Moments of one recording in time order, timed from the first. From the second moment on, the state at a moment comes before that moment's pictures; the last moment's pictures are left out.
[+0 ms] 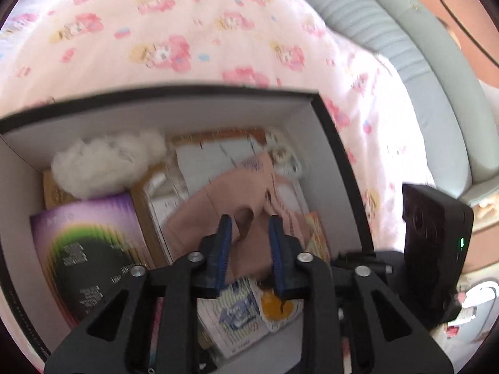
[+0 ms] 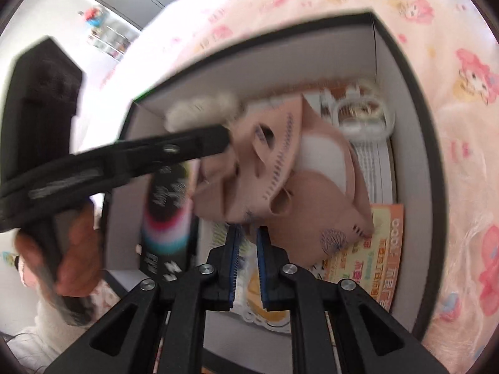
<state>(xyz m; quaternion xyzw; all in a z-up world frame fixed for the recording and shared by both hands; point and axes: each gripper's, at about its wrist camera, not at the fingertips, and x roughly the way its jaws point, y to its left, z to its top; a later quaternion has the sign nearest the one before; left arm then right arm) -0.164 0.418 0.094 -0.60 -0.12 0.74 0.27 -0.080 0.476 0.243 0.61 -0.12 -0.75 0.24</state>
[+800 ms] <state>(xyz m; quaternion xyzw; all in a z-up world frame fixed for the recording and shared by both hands) -0.156 0.415 0.130 -0.57 -0.09 0.78 0.23 -0.093 0.476 0.267 0.57 -0.07 -0.80 0.16</state>
